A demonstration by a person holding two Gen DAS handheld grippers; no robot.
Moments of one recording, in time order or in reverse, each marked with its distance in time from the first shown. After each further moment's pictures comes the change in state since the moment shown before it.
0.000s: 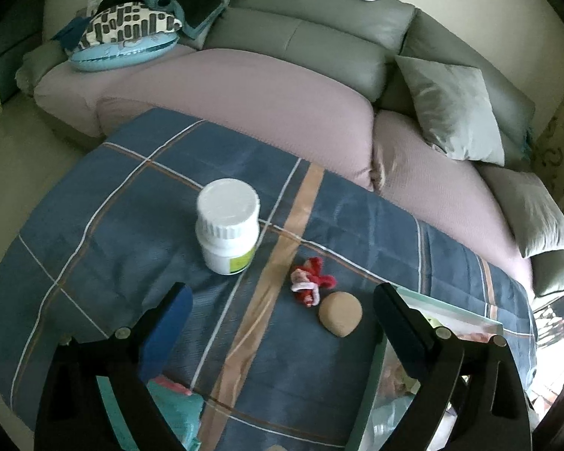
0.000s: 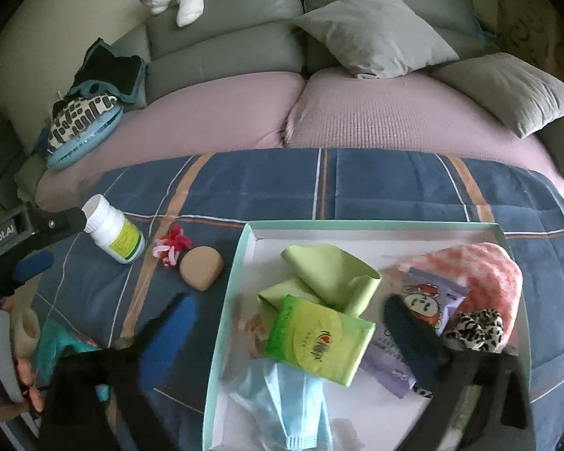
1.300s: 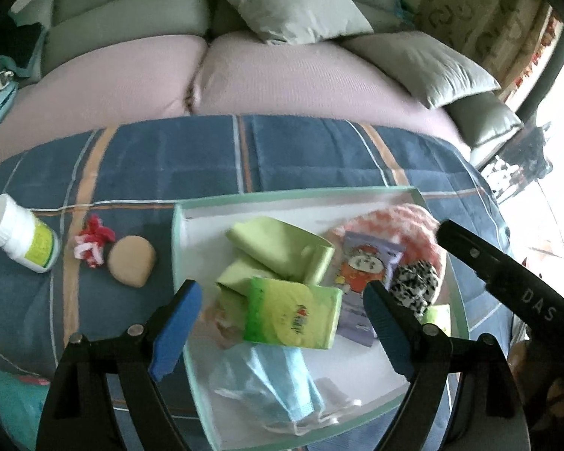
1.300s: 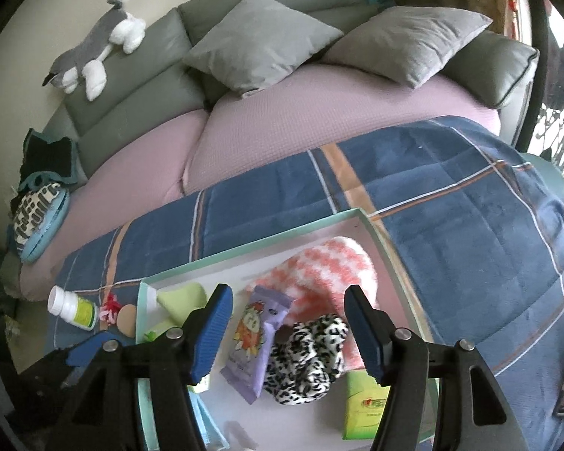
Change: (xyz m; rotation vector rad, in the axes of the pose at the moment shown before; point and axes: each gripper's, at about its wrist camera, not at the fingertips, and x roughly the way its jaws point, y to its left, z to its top) left arm 0.021 -0.177 -0.078 0.452 0.208 -0.232; right arm -0.045 -0.148 0.003 0.337 -0.044 -0.087
